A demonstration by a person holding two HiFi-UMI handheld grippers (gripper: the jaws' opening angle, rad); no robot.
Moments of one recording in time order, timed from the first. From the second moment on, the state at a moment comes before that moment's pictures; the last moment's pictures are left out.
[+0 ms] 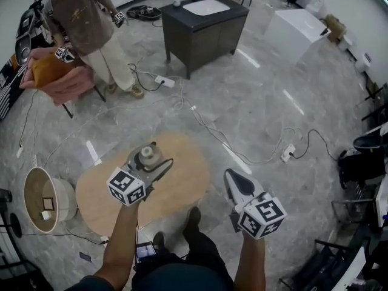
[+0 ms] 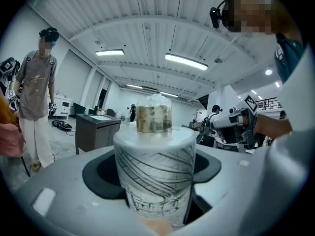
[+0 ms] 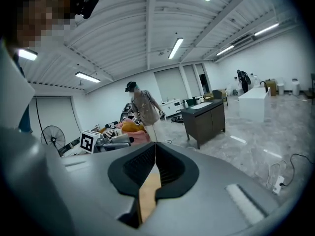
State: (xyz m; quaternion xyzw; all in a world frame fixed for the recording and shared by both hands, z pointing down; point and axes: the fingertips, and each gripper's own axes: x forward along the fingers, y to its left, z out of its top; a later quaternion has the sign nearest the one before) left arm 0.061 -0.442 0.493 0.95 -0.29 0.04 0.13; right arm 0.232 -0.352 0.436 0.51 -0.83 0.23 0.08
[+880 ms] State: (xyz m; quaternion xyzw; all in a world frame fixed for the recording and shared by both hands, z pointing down) left arm 0.130 -0.475 0.716 0.94 -0.28 0.11 0.16; right arm 0.288 -0.350 0.576 0.51 -0.79 0.32 0.12
